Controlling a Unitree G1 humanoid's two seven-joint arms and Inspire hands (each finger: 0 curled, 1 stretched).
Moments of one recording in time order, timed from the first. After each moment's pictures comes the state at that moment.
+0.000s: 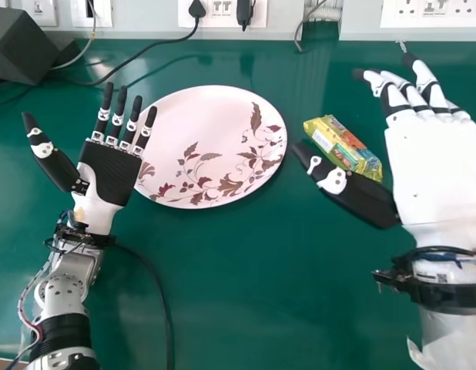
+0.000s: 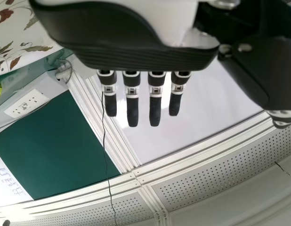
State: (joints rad) left arm -0.41 0.10 0.54 0.47 -0.98 0.37 -0.90; right arm 0.14 -0.13 -0.07 -0.85 -1.18 -0.06 0.11
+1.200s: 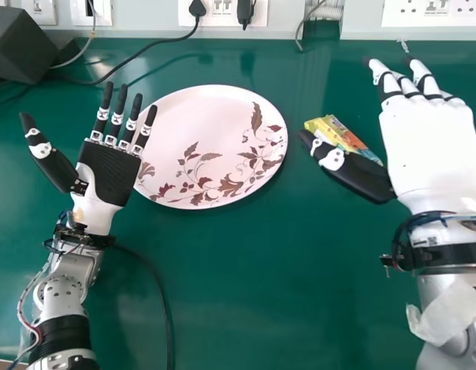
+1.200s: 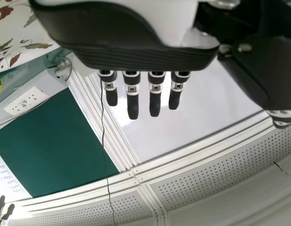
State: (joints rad) left arm -0.40 0.09 0.54 0.45 -1.00 0.39 -0.89; right arm -0.01 -0.13 -0.05 -0.84 -1.35 0.08 0.37
